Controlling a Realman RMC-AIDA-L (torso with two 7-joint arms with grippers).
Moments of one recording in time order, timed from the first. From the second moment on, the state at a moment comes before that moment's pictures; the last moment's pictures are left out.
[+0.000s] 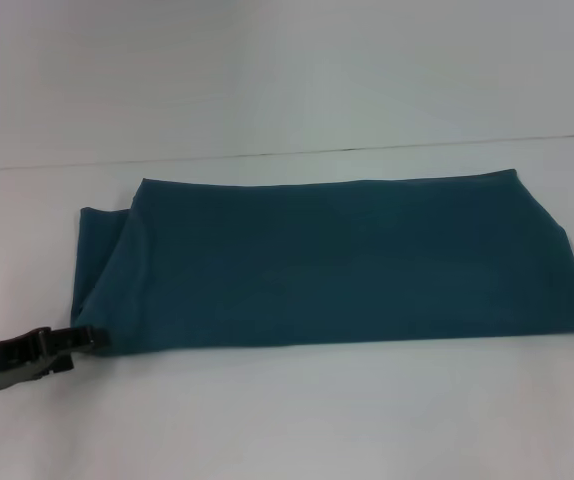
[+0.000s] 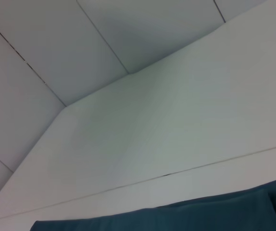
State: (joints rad) left arm -0.50 -2.13 0.51 0.83 2.38 1.34 -2.37; right arm 0.47 1.89 -0.40 -0.70 -2.04 -1.38 2.00
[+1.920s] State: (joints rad) left arm -0.60 -2.11 0.59 0.76 2.44 1.18 -2.37; right arm 0.46 1.90 -0.39 -0.70 -2.04 -1.38 2.00
